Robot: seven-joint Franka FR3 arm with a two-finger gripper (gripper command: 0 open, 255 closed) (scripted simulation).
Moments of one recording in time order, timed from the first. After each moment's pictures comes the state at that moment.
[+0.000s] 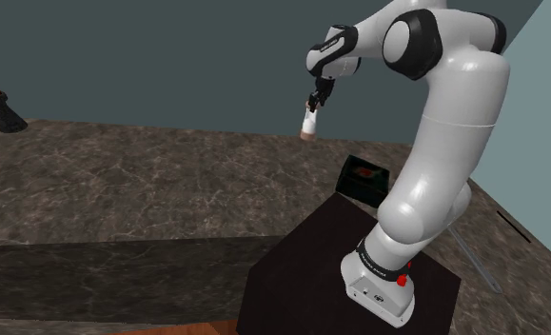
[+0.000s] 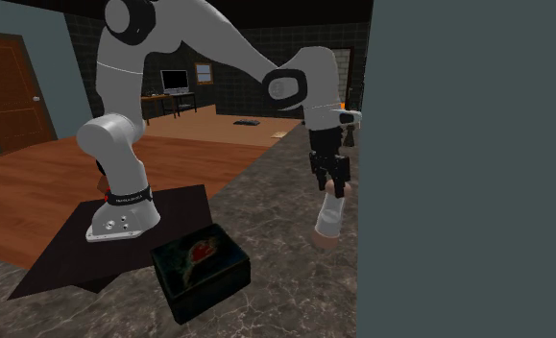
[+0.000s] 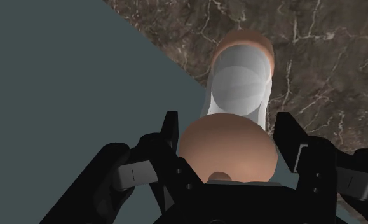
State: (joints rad) arm -0.26 0.30 -0.38 -1.89 0.01 2.35 -0.64
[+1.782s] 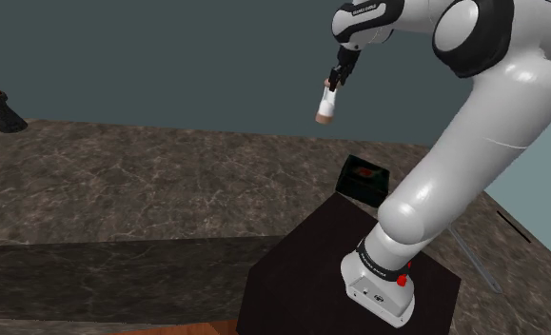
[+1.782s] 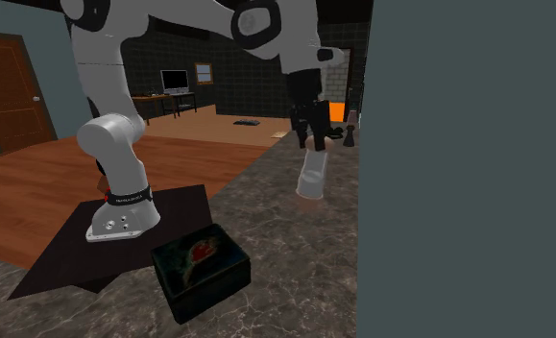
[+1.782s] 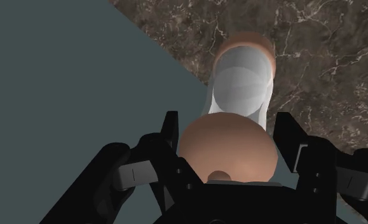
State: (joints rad) arm -0.25 0.02 -0.41 -1.90 -0.10 2.11 -0.64
